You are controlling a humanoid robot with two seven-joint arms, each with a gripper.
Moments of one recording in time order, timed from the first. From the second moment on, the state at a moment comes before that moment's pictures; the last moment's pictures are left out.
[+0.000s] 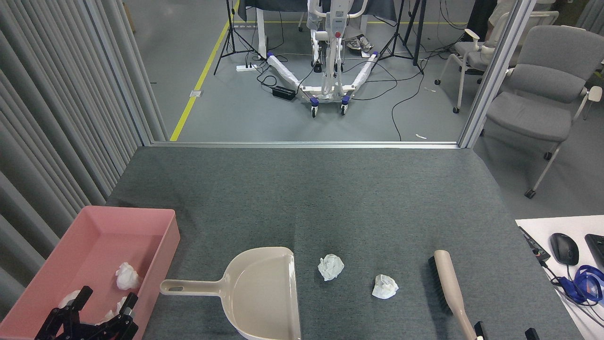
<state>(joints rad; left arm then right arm) 0.32 0.35 0.17 -1.68 -1.09 -0.33 0.18 0.47 -0.17 -0.15 -1.79 1.19 -0.04 -0.15</state>
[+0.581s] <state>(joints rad) 0.32 0.37 0.18 -1.68 -1.08 -0.36 0.18 0.47 -0.17 -0.15 -1.79 1.19 -0.04 -0.16</state>
